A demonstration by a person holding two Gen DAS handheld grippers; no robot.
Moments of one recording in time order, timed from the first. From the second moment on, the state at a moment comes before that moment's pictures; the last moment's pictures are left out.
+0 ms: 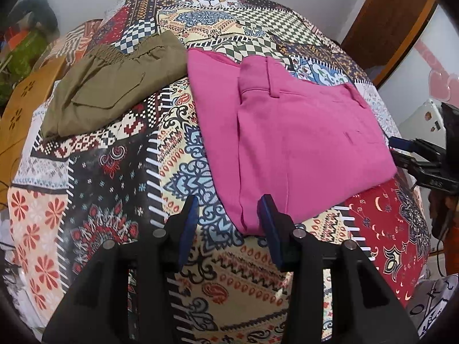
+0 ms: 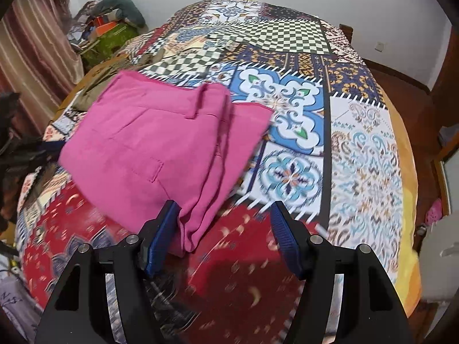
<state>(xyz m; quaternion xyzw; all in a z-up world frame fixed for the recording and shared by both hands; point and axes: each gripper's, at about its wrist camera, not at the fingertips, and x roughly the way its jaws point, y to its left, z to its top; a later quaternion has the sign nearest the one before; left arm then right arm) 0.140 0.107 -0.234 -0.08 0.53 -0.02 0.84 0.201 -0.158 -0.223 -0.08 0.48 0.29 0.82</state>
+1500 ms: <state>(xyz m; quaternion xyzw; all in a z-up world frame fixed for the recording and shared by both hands) 0.247 0.095 -0.213 -0.09 0.49 -0.06 0.86 0.266 -0.114 -0.184 -0.05 0.45 0.30 0.84</state>
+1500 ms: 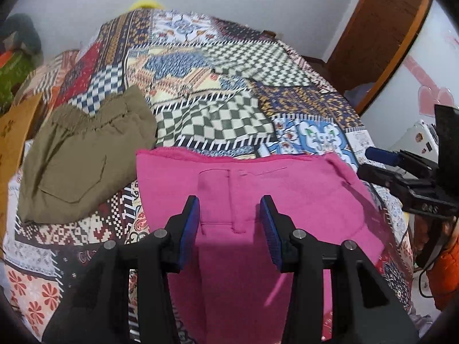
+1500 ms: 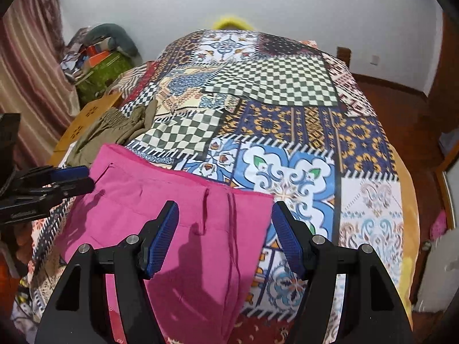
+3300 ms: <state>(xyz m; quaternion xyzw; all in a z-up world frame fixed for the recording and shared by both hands) 0.291 0.103 -0.237 -0.07 0.50 -0.04 0.86 0.307 -0.098 -0.219 -0.05 0.46 0.32 0.83</state>
